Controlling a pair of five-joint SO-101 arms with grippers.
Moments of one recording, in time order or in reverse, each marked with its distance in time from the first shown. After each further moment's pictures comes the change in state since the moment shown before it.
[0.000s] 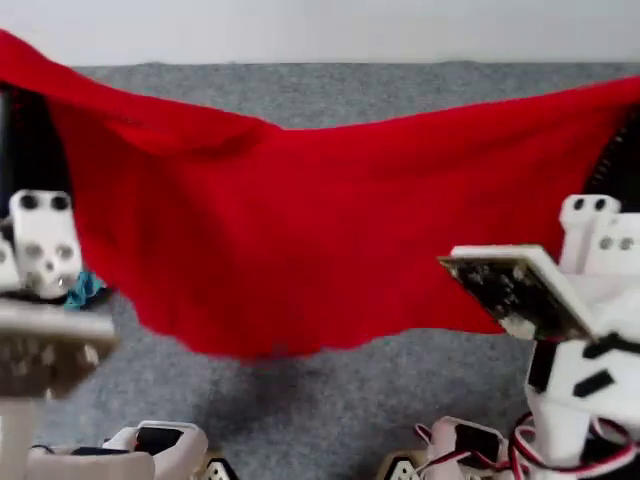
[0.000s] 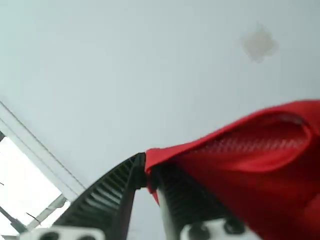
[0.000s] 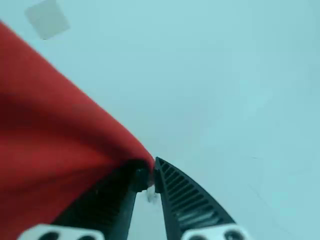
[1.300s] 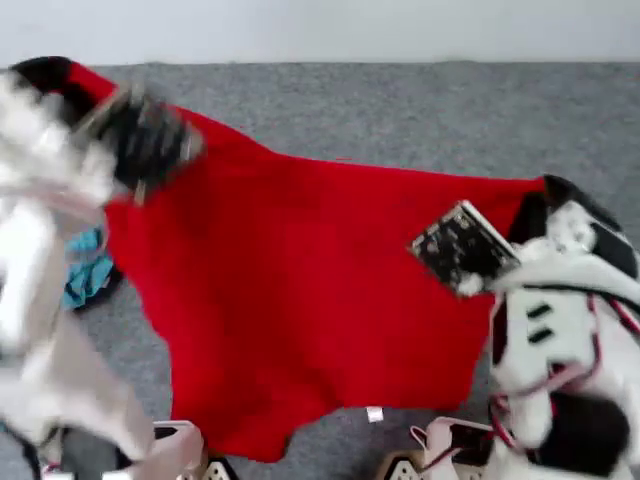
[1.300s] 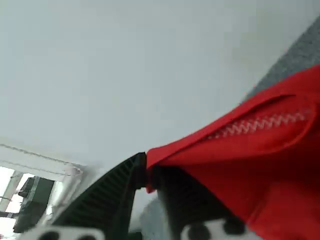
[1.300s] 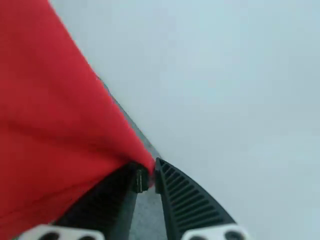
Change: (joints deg) left arm -6.1 9.3 17.4 5.8 -14.2; right arm -6.2 -5.9 24.2 16.5 4.3
